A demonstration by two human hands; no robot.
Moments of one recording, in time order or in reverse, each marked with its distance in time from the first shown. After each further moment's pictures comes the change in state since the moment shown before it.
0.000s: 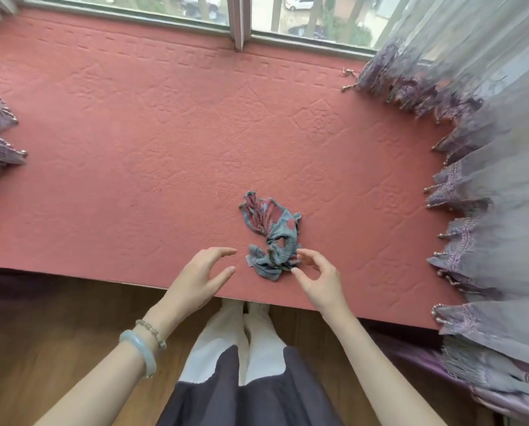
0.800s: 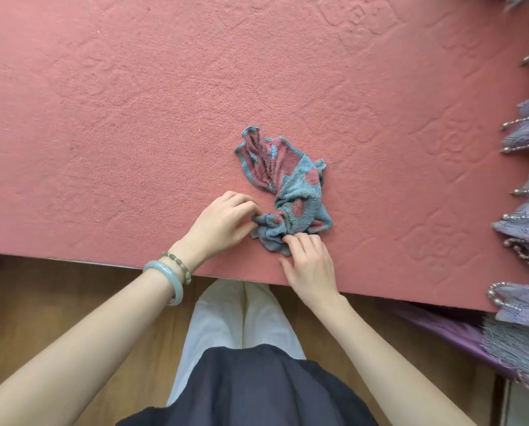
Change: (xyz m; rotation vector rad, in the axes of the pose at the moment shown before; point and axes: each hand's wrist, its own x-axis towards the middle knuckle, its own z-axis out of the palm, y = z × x) left_hand 0.113 -0.112 0.098 0.316 -0.088 0.355; right_hand 0.037 0.122 0.101 -0.742 0.019 -0.377
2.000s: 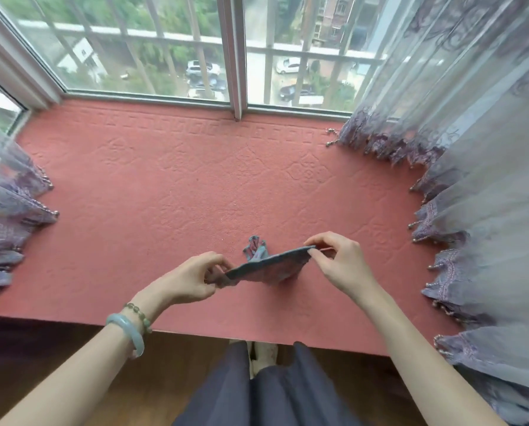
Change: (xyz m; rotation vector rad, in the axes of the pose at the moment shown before) left_hand -0.051 0.111 -0.230 -0.307 -0.149 -0.232; right_hand 0.048 -0.049 -0.298 0.587 0.124 0.100
